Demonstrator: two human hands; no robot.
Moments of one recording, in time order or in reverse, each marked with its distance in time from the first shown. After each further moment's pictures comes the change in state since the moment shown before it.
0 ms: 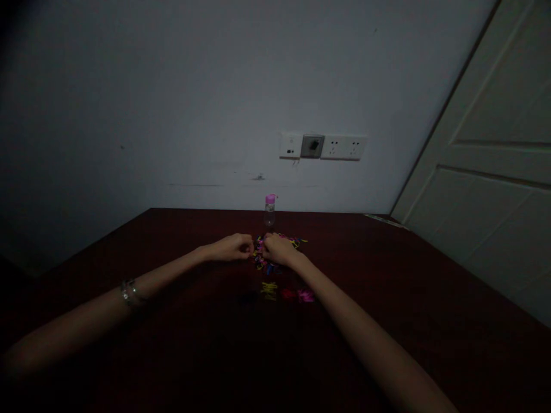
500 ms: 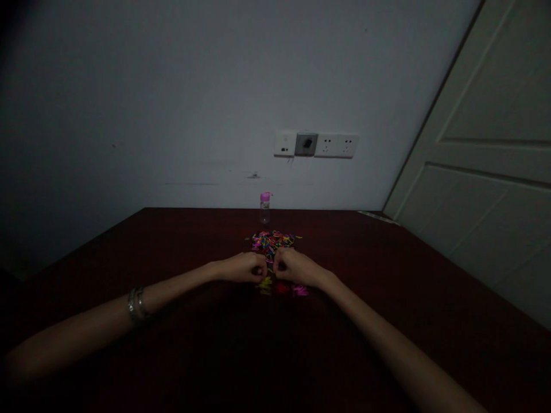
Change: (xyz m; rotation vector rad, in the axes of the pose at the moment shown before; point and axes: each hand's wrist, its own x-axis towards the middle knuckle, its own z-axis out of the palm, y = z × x) left_hand 0.007 0.057 0.033 -0.057 -0.119 0.125; right_hand -0.080 0.008 -0.014 0.411 -0.050 -0.071
